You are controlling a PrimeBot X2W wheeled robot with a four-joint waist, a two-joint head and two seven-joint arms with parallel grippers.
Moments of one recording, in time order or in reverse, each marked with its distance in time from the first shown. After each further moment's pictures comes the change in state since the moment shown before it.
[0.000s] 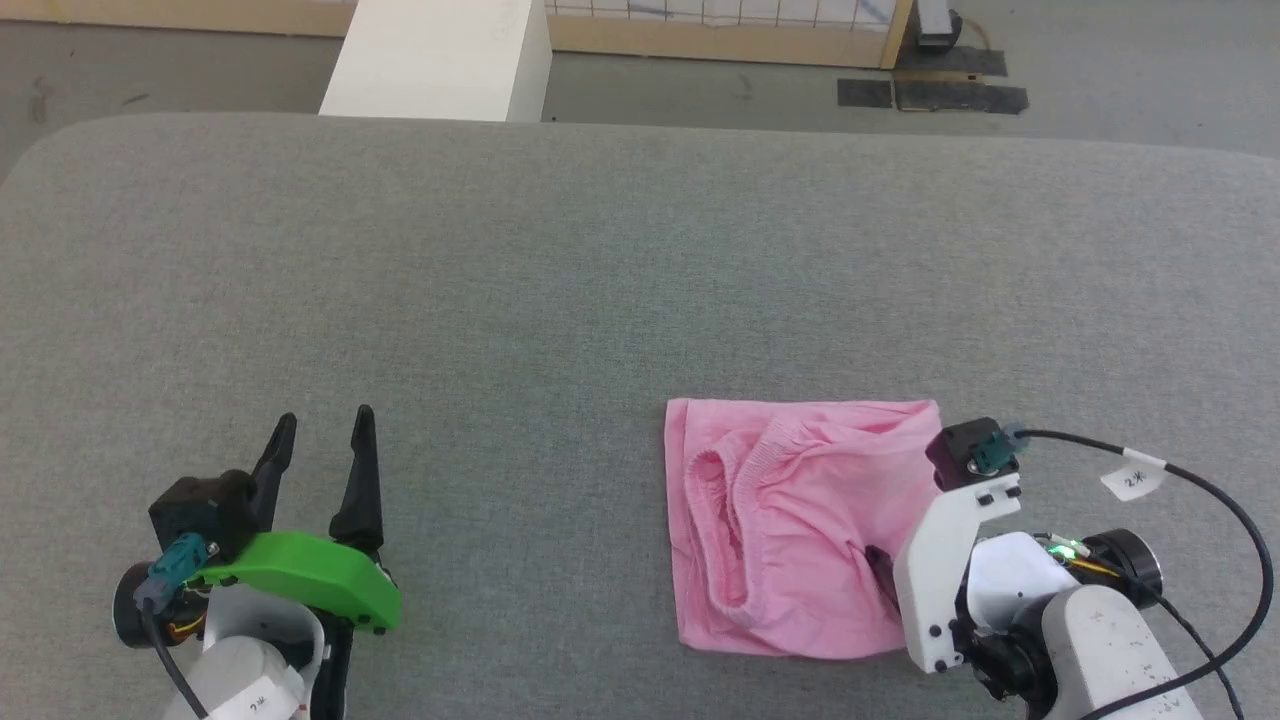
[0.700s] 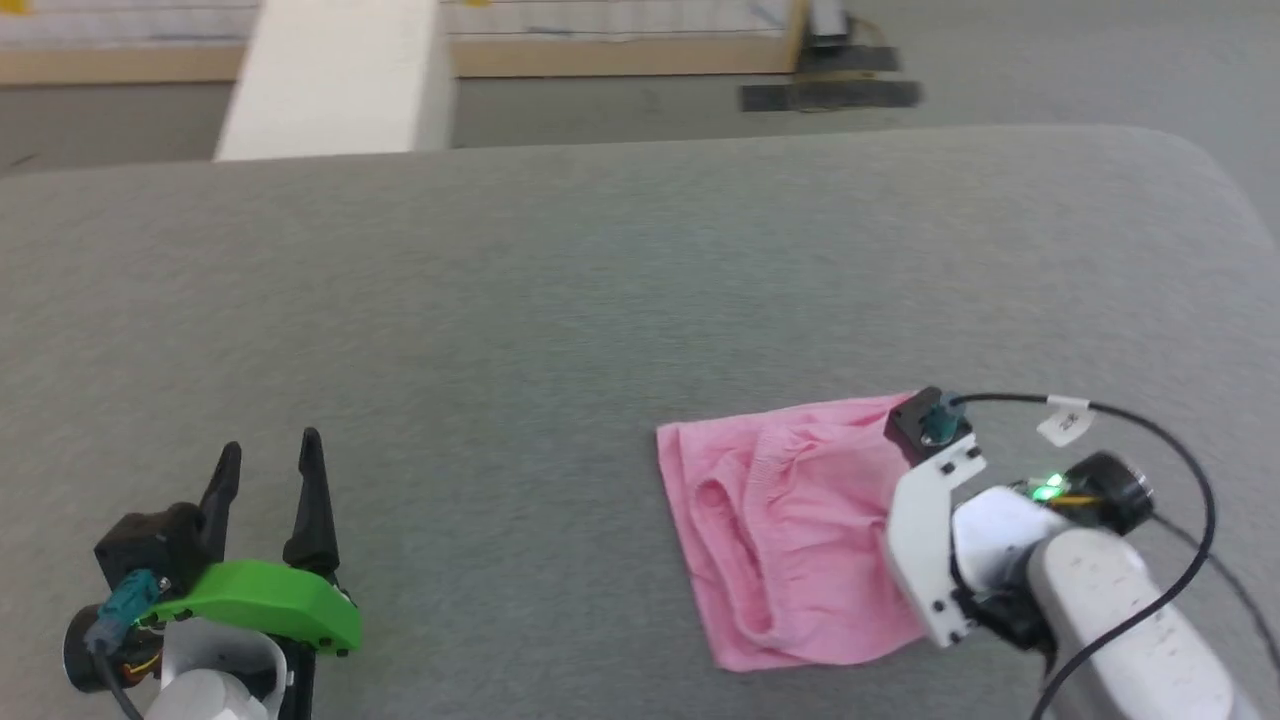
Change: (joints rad) left arm 0.074 0.026 0.047 -0.051 -0.016 0.053 -0.014; right arm -0.147 -0.164 0.227 0.092 0.044 0.000 0.012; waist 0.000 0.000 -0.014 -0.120
